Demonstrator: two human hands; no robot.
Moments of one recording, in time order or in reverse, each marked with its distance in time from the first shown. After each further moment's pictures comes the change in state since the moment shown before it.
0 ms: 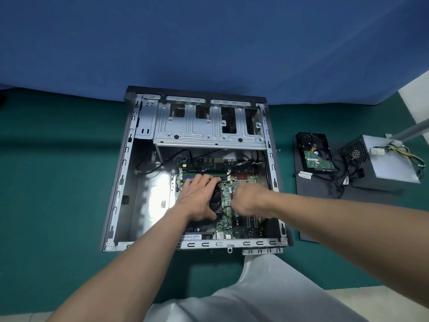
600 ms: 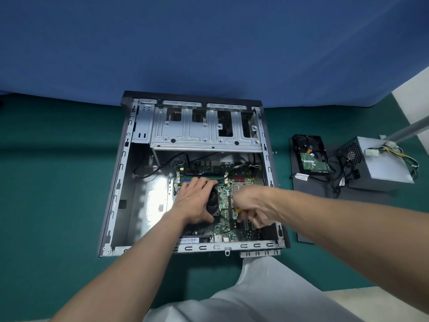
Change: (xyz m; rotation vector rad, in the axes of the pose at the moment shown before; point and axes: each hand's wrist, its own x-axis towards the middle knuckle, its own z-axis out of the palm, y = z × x) left_hand 0.000 -0.001 0.000 -0.019 -0.004 -0.005; right_hand -0.002 0.003 -0.006 0.634 -0.177 0.354
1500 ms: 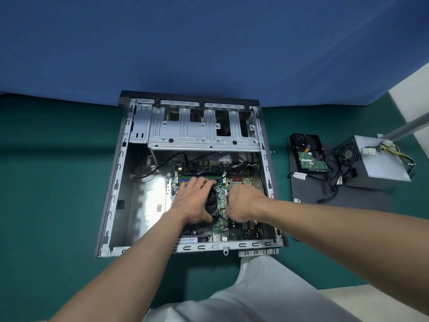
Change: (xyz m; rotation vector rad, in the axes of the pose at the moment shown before) left_hand 0.001 0.000 0.002 0.014 -0.001 -0.006; right_hand -0.004 0.003 0.011 -0.647 0.280 -0.427
